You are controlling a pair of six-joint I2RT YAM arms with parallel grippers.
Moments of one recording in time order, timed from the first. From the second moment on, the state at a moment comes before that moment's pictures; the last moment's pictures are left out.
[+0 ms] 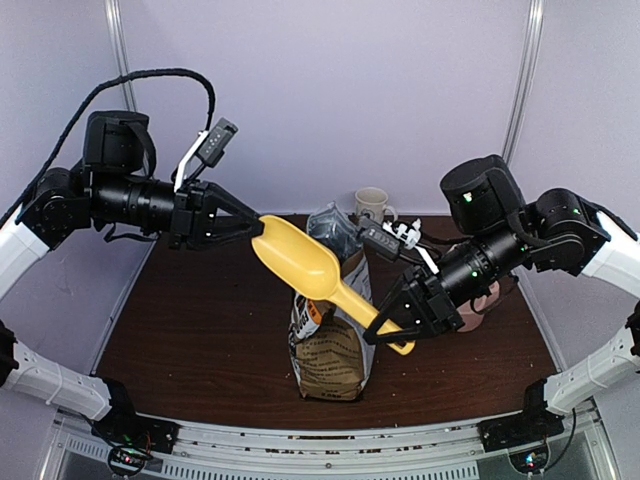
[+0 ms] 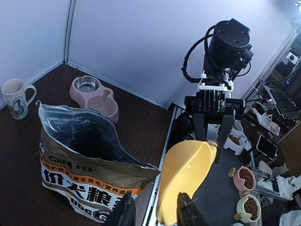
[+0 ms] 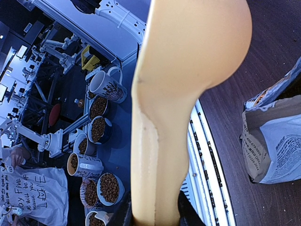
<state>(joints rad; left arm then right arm) -0.89 1.17 1.53 -0.71 0.54 -0.20 1.16 1.26 1.47 -0.87 -0.54 0.32</state>
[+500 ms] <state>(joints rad) -0.89 1.19 1.53 -0.71 0.59 -0.19 1.16 1.26 1.47 -0.88 -0.54 0.31</state>
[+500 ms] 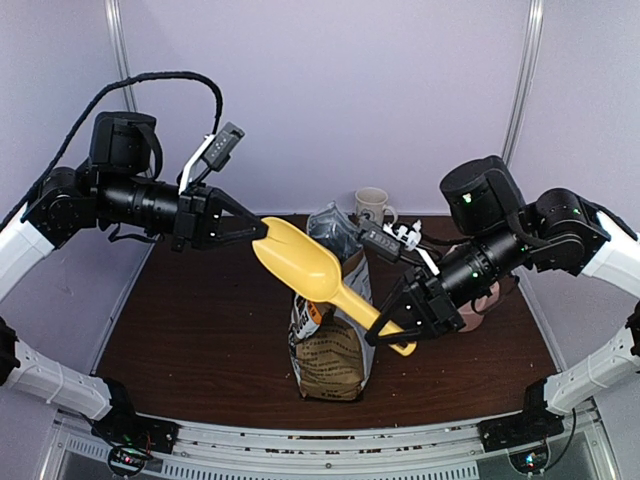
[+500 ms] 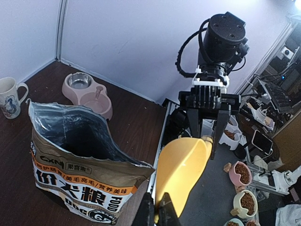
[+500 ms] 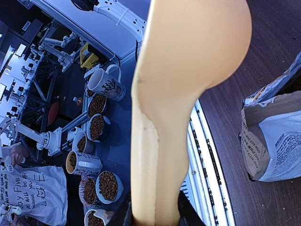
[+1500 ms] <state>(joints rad) -0.89 0.98 1.08 -0.09 0.37 -0.67 1.11 0.90 0.93 0.00 -0.07 0.69</state>
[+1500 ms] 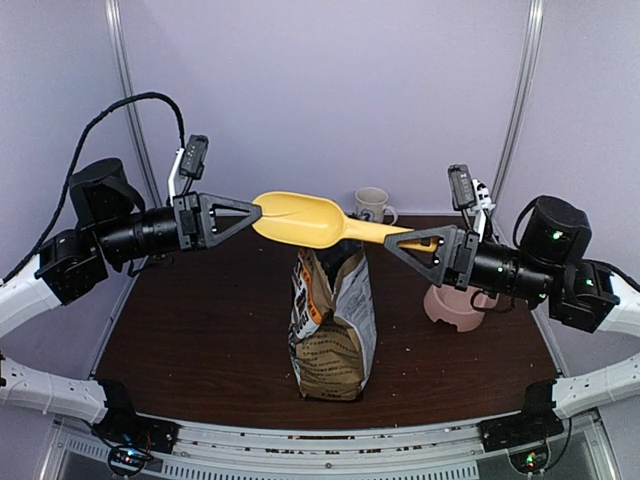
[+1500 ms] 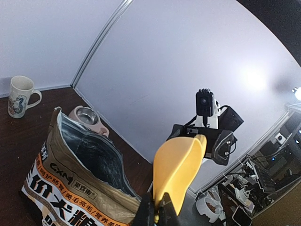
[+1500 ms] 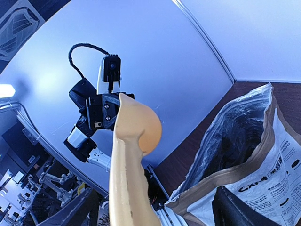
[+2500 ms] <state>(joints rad) -0.88 0.98 1.07 -0.08 0.38 -0.69 1.11 0.97 0.96 0.09 -0.14 0.71</state>
